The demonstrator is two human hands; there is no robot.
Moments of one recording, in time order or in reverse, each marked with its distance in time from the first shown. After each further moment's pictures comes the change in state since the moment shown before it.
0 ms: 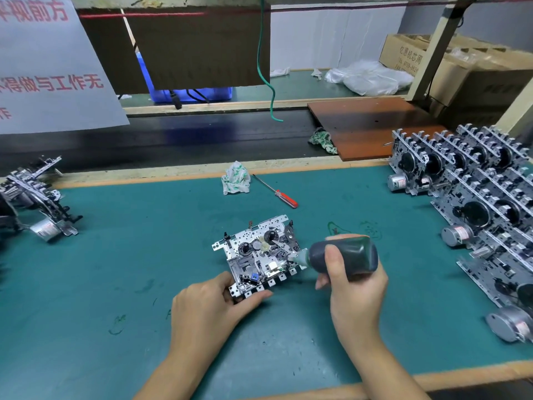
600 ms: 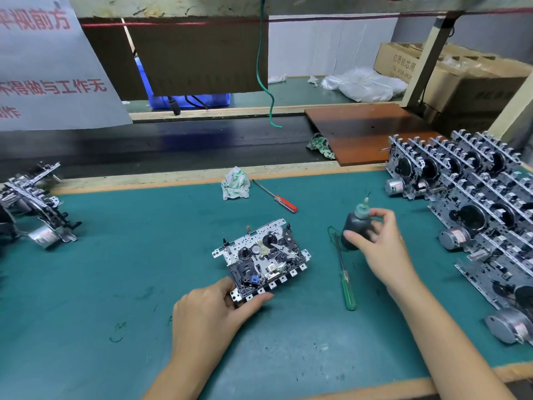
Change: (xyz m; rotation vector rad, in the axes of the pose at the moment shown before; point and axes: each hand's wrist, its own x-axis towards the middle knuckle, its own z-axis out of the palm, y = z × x) left_hand 0.001 0.000 0.001 -0.003 -0.025 -0.054; right_hand 0.085 0.022 -0.039 -0.279 -0.243 0.242
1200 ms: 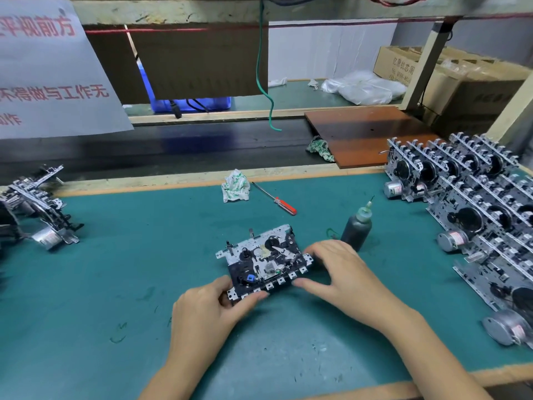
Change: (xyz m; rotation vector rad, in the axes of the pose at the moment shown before) left_hand 0.002 -0.005 -0.003 -0.147 -0.092 -0.054; right_hand -0.036 -0.014 0.022 -0.840 -0.506 -0.480
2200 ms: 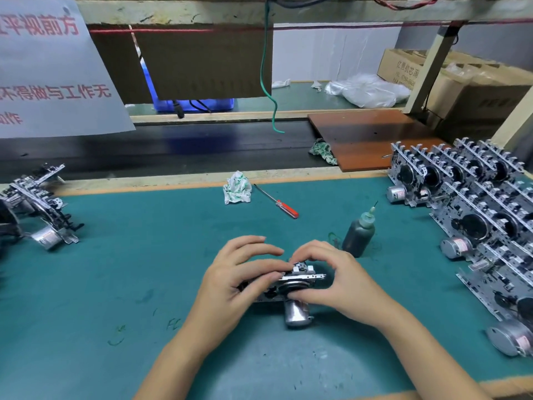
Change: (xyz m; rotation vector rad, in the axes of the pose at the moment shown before) left_hand 0.031 0.028 -0.006 -0.394 -0.078 0.414; right_hand 0.004 -0.013 -0.009 0.568 -0.005 -0.014
